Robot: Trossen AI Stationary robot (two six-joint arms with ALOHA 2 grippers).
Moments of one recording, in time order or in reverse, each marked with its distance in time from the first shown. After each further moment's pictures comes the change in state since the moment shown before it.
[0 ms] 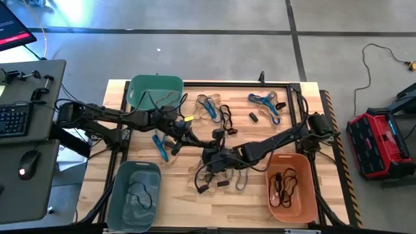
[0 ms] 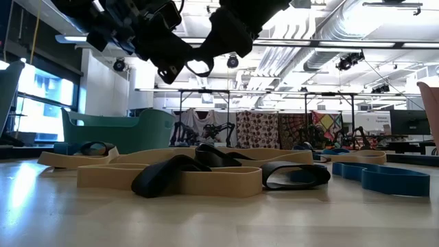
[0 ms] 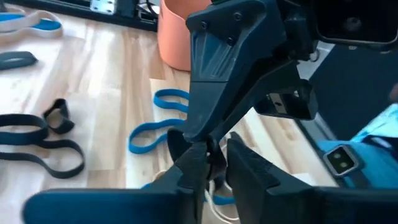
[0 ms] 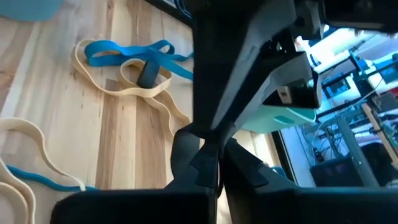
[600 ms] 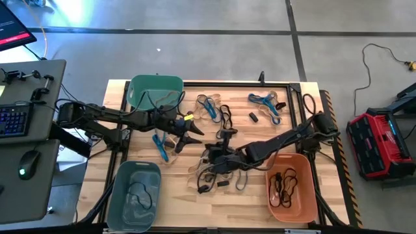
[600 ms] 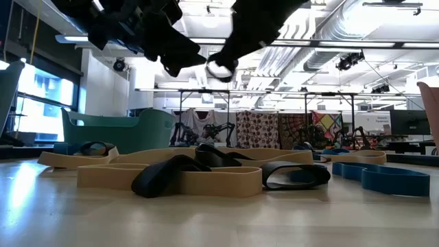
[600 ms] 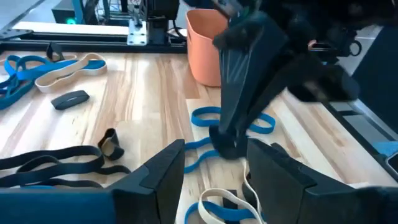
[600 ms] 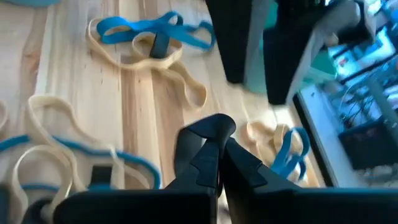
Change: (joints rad) left arm -0.004 0.001 0.000 0.056 -0.124 0.141; right arm 0.031 -0.062 0.000 -0.254 -0.034 0.289
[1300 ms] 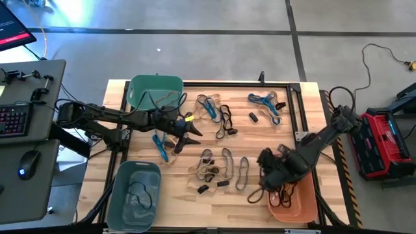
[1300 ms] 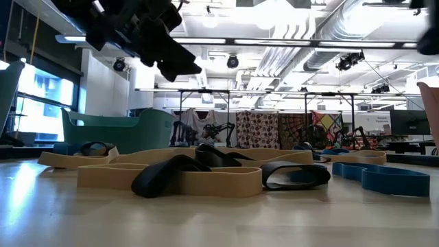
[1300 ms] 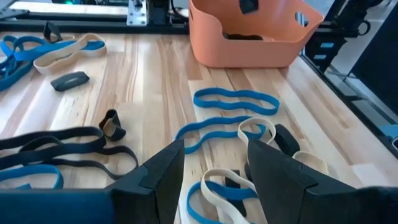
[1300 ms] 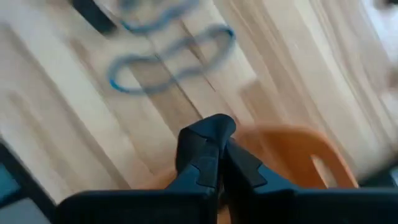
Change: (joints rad) left arm 0.000 0.000 0.000 -0.075 -0.010 0.027; right arm 0.311 -0.295 0.001 -0.982 -0.545 1.200
